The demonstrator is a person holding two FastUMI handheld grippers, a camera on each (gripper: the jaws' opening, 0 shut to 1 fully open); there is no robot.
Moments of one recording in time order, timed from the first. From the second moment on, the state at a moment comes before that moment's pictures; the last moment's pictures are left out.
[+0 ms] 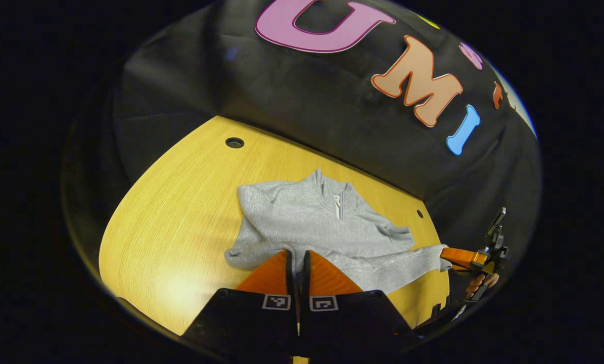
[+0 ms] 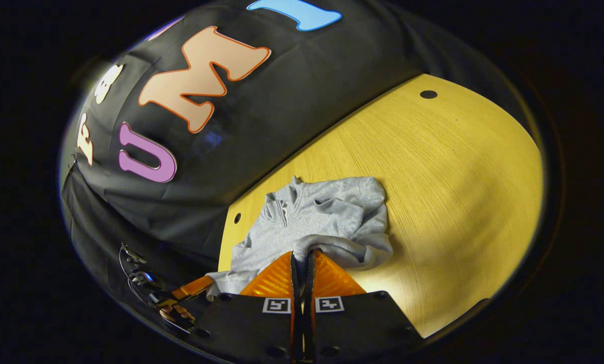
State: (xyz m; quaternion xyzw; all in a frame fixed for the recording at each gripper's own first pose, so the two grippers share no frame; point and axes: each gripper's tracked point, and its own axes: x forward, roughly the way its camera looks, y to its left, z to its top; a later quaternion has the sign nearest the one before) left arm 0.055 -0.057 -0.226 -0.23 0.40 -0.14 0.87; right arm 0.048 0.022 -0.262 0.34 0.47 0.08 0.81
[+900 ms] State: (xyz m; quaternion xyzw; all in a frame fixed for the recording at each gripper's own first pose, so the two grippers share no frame) left arm 0.148 -0.061 -0.286 -0.32 0.44 -0.06 0.84; right arm 0.118 0.024 -0.341 0.35 0.49 0.00 0.80
